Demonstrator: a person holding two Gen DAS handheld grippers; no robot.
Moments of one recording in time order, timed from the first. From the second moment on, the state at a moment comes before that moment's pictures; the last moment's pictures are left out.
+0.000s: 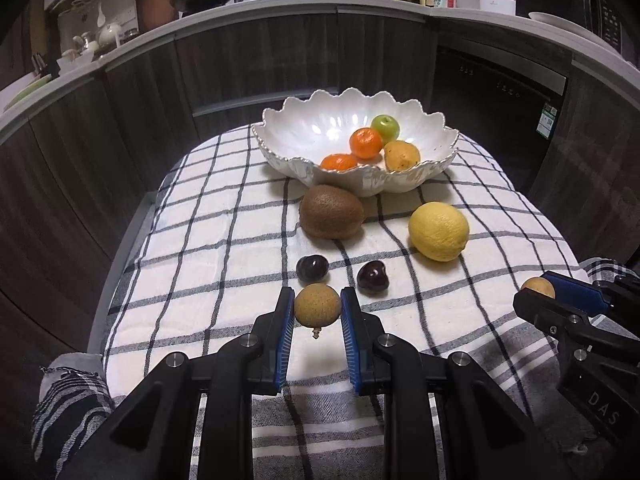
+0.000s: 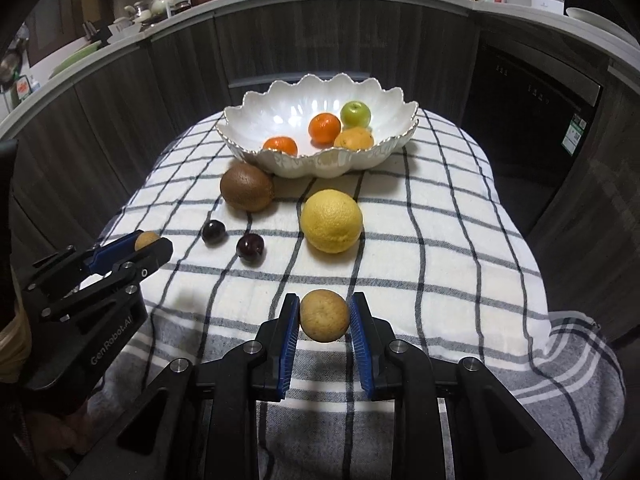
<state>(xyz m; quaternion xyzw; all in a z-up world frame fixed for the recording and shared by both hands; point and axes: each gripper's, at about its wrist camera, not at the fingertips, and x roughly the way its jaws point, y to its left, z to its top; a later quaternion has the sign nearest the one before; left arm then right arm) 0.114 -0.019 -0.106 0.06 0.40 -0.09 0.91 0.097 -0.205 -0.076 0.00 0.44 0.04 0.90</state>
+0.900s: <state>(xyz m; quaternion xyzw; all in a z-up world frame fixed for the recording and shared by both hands) 0.210 -0.038 -0.061 0.05 0.33 -0.08 0.94 0.208 -0.221 -0.030 -0.01 0.36 0.03 0.93</state>
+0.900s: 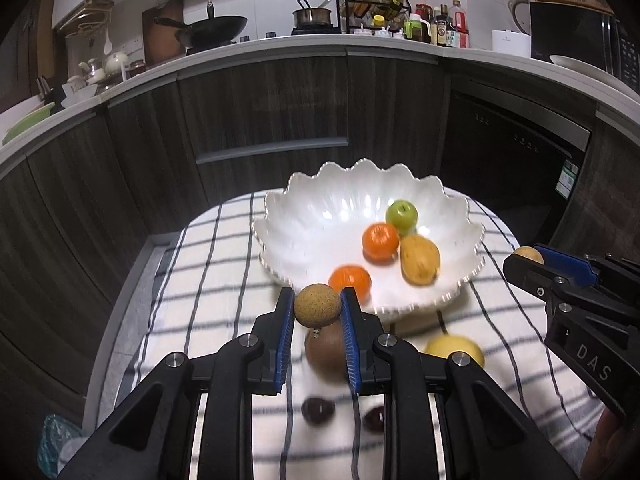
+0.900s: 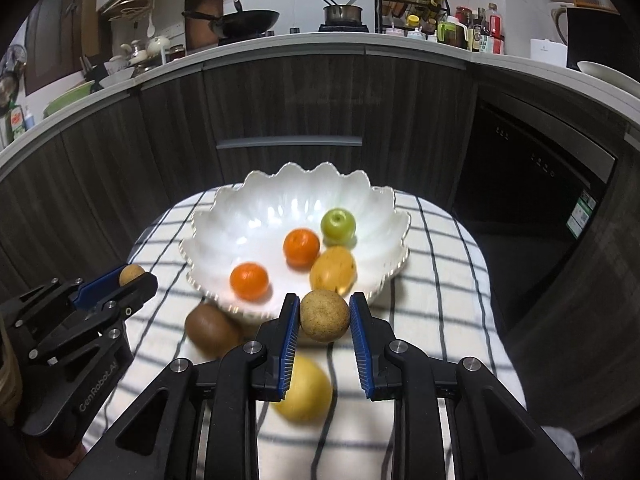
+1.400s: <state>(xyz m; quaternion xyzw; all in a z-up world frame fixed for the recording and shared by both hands) 0.296 -0.048 -0.075 0.04 0.34 -0.08 0.94 0.301 -0.232 -0.046 0.01 0.37 0.00 0.93</state>
